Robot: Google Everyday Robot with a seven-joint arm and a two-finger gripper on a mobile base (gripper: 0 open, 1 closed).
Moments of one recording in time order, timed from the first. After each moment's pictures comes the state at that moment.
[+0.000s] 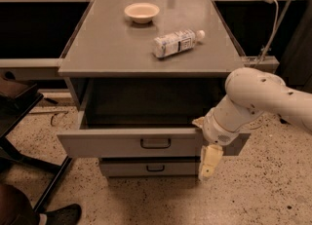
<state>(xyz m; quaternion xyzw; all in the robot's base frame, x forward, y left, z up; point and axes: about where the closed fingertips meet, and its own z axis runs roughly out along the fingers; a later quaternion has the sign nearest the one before) 0.476 -0.134 0.672 -0.67 0.72 0.13 0.13</state>
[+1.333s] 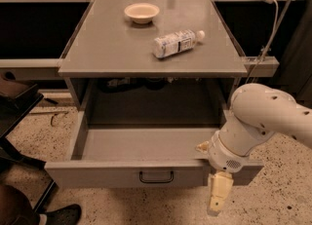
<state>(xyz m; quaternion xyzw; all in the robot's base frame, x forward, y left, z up) 0.384 -0.134 0.673 -0.67 0.71 0.19 0.07</state>
